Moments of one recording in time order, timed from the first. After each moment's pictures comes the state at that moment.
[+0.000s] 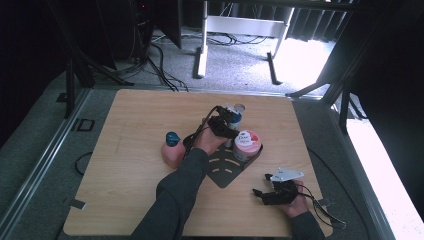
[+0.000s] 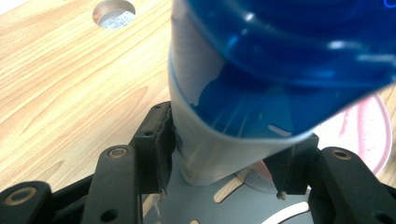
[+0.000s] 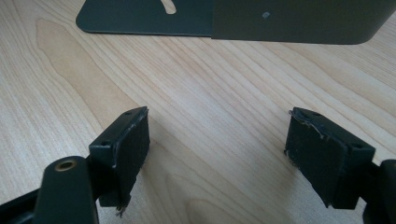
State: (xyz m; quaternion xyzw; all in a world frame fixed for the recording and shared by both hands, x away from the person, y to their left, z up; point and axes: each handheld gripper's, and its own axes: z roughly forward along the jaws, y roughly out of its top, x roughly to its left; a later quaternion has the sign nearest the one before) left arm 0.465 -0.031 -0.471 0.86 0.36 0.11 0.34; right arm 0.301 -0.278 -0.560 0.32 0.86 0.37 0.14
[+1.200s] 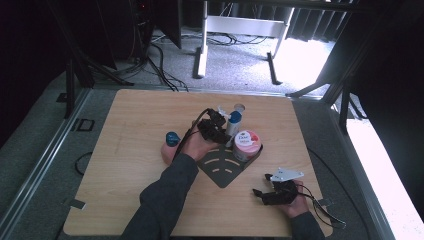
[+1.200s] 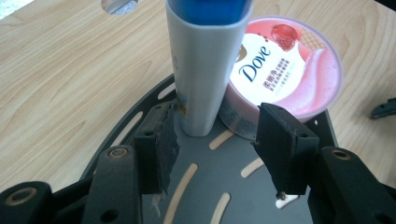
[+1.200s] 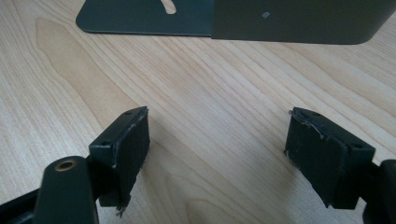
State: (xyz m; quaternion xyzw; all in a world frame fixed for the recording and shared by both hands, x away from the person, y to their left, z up) left arm 0.428 0.000 -0.448 0.87 0.34 0.11 0.33; right arm 0.301 -0.278 -0.560 0.32 0.86 0.37 0.14
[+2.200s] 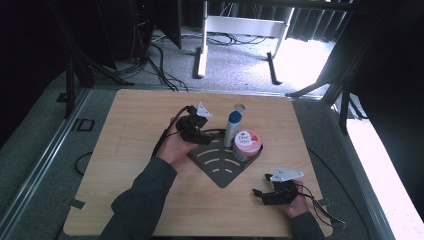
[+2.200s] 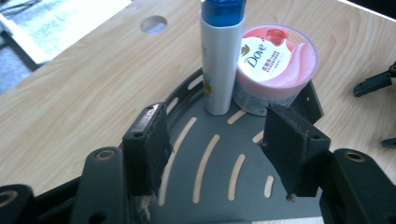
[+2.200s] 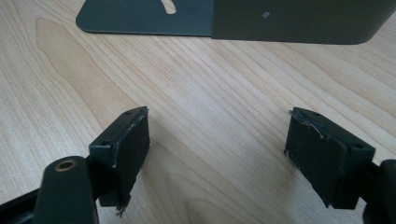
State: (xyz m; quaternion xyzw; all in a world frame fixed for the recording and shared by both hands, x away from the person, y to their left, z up) left arm 0.389 0.056 -0.405 0.87 0.32 0.17 0.34; right arm 0.301 -0.278 -0.560 0.32 0.86 0.37 0.14
